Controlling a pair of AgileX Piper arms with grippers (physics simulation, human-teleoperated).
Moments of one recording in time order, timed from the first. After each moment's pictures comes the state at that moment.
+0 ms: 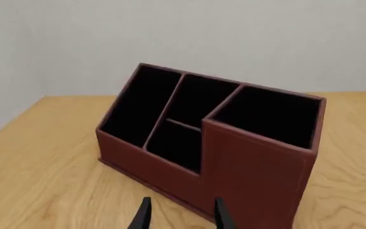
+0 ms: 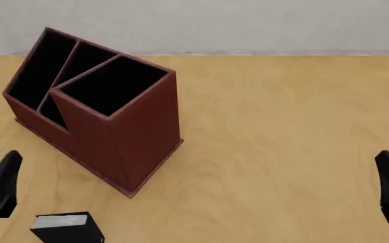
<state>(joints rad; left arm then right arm) 0.01 0.14 0.00 -0.06 0.02 0.00 0.00 -0.01 0.00 -0.01</state>
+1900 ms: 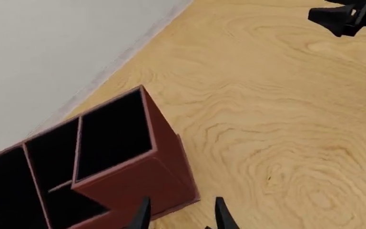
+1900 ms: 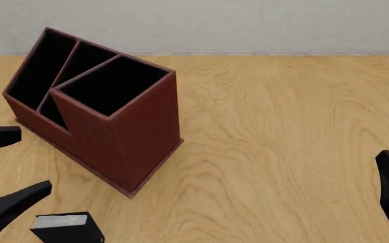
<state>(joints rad) -0.72 0.31 -0.56 0.66 0.37 -0.02 0.02 0.00 0.00 0.03</state>
